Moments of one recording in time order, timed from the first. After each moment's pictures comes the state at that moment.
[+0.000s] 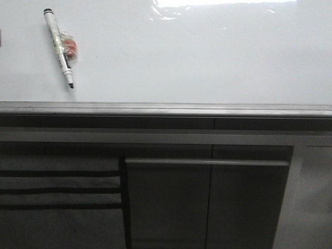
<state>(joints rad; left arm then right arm) -0.35 1.02 -0.51 -0.30 -0.06 0.11 0.01 0.28 -0.55 0.22 0.58 -0.25</state>
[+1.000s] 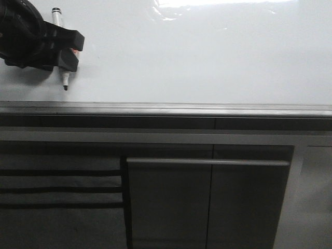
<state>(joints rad) -0.34 1.57 -0.93 -0.19 0.00 0.11 0.01 0.28 -0.55 0.22 0.58 -0.25</state>
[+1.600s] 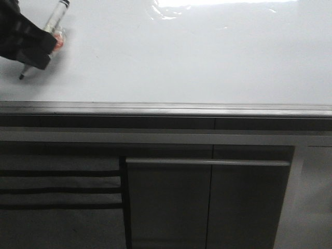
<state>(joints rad) -0.32 1.43 -0.94 0.08 0.25 0.11 0.01 0.30 -0.64 0.31 0.66 -0.25</state>
